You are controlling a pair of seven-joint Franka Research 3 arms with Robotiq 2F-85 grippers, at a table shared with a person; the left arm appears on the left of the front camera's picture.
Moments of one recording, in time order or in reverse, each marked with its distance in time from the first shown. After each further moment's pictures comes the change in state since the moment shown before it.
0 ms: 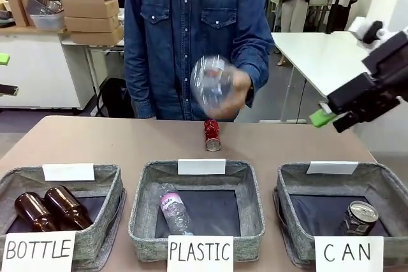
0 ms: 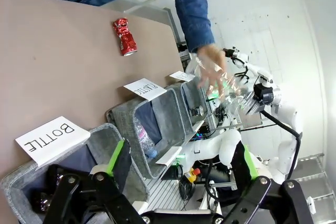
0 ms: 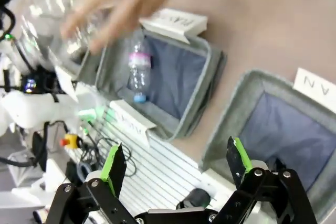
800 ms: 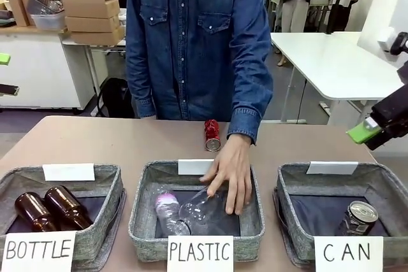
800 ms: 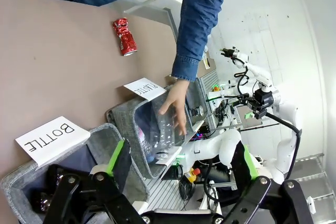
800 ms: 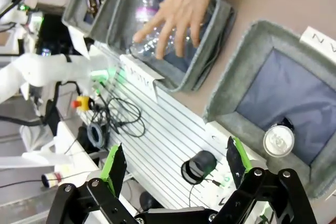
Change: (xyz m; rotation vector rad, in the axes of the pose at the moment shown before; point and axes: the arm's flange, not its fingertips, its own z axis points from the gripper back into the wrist) left arm 0.000 0.000 0.000 0.000 0.000 0.000; right arm -0.040 -0.022 0.035 0.094 0.133 0.007
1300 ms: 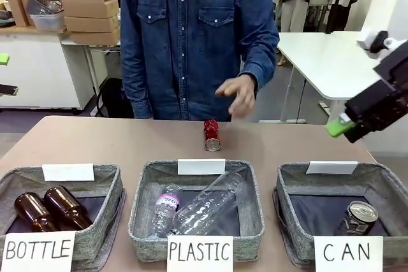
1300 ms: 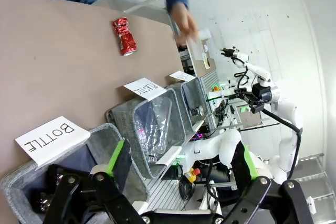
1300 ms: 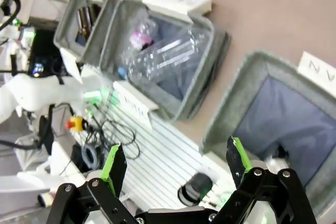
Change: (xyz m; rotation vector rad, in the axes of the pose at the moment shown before) left arm 0.000 0.000 0.000 0.000 0.000 0.000; right arm 0.040 0.009 -0.028 -0.054 -0.061 -0.006
